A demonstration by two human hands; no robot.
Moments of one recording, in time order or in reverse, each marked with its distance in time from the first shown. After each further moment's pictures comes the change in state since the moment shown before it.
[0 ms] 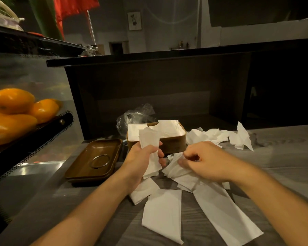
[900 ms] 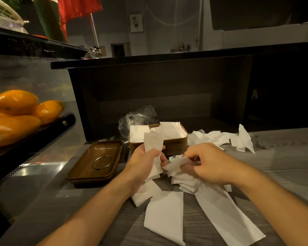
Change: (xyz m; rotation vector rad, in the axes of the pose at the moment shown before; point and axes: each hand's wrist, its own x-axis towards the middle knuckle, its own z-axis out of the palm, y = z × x) left_hand 0.001 -0.005 0.000 0.112 0.028 0.016; right_hand 0.003 0.005 0.002 0.064 0.002 -0.038
